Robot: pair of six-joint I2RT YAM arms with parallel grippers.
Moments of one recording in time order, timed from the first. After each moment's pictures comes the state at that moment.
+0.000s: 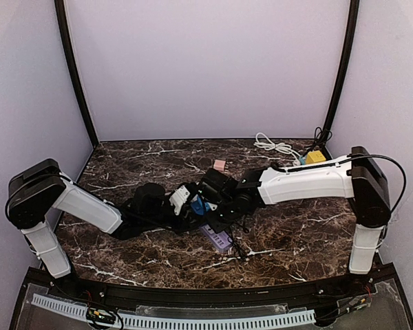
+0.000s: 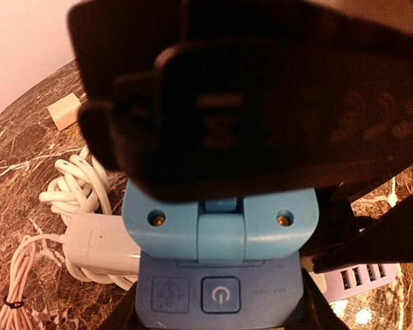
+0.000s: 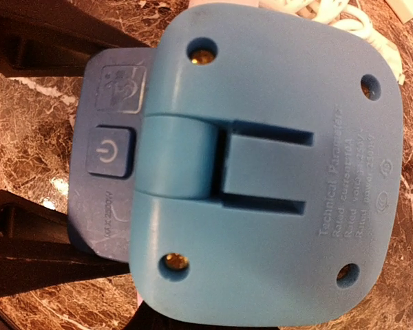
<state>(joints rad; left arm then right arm) -0.88 1.72 0.64 0.62 0.07 0.07 1.11 1.91 1.39 -0.64 0.19 0.37</state>
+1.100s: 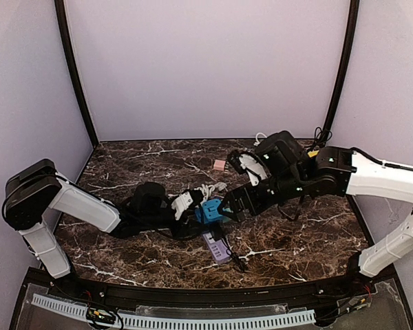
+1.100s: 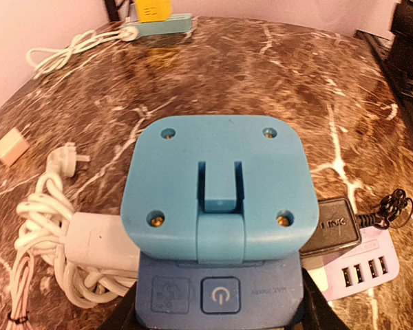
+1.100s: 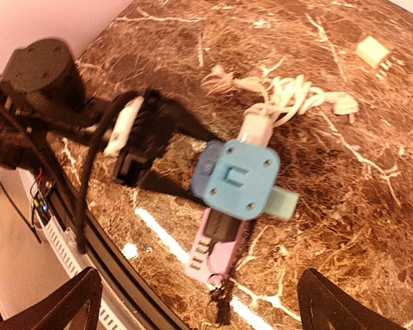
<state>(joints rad) -0.89 1.70 0.65 0.56 0.21 0.19 1.10 1.36 1.21 -0.65 0.01 0.43</state>
